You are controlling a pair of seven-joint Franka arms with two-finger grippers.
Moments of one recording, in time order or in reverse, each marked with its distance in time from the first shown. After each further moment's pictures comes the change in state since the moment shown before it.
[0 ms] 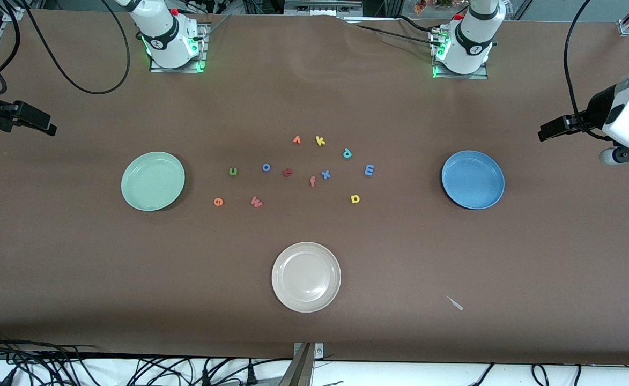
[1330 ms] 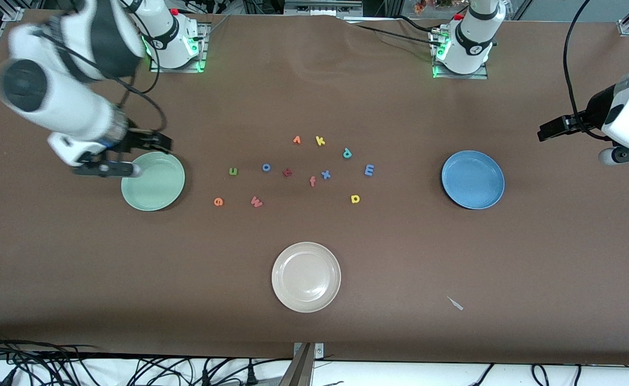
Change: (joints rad) left arm -0.001 0.001 -0.001 0.000 0.000 0.003 0.000; right arm 0.224 0.105 0.158 -0.287 -0.010 0.317 0.337
